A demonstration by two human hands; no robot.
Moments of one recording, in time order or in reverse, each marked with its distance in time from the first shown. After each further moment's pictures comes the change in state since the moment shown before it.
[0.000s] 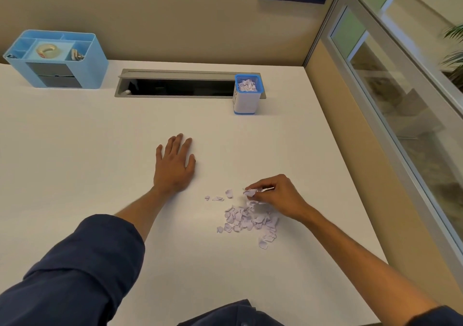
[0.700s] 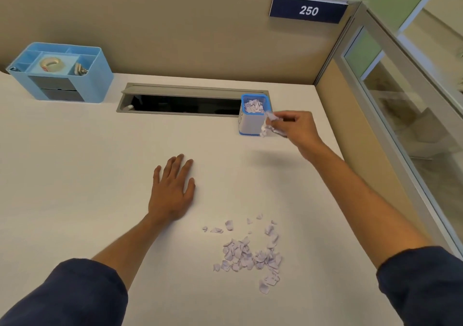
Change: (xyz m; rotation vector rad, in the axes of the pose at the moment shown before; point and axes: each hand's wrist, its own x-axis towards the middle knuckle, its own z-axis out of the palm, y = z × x) left_hand 0.001 -0.001 0.002 0.021 0.002 -0.007; right_hand 0.153 -0.075 -0.097 0.206 0.373 -0.058
